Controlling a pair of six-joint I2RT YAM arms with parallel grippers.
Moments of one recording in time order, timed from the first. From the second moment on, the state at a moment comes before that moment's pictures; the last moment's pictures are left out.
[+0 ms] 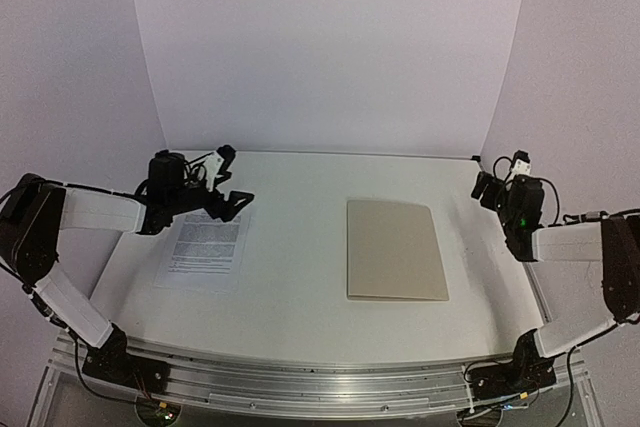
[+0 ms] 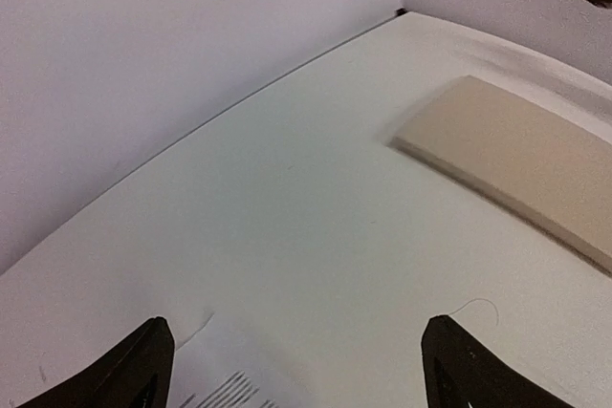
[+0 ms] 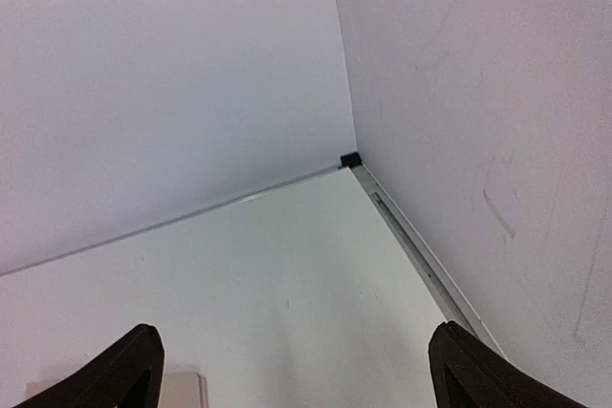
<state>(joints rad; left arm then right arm) -0.34 1.55 0.74 0.48 0.39 0.26 0.08 1.41 0.51 0.70 0.30 0.25</state>
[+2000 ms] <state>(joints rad) -1.35 2.28 1.44 0.21 -0.62 0.99 0.27 1.19 0.58 -0.42 -0.28 0.82</state>
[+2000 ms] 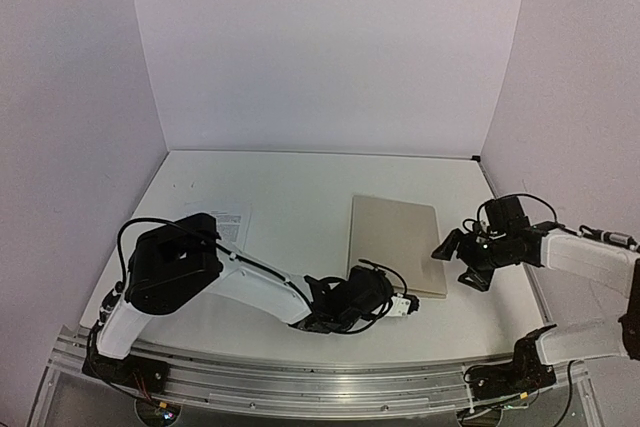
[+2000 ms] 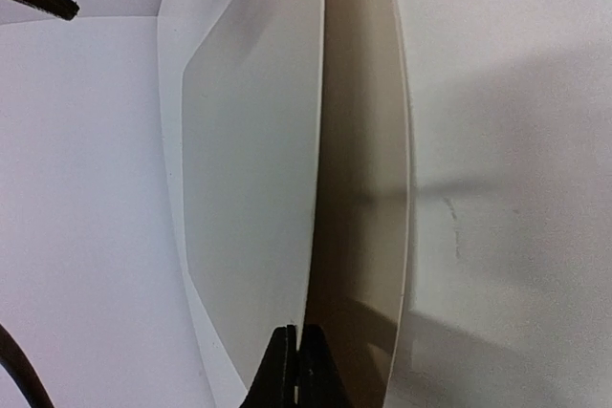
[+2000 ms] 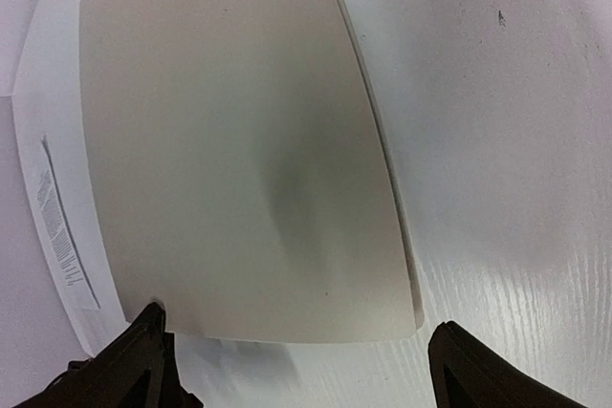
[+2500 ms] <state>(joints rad) -1.34 2.25 1.51 0.14 -0.60 0.84 0.27 1.09 0.45 -0.34 -0.38 1.04</state>
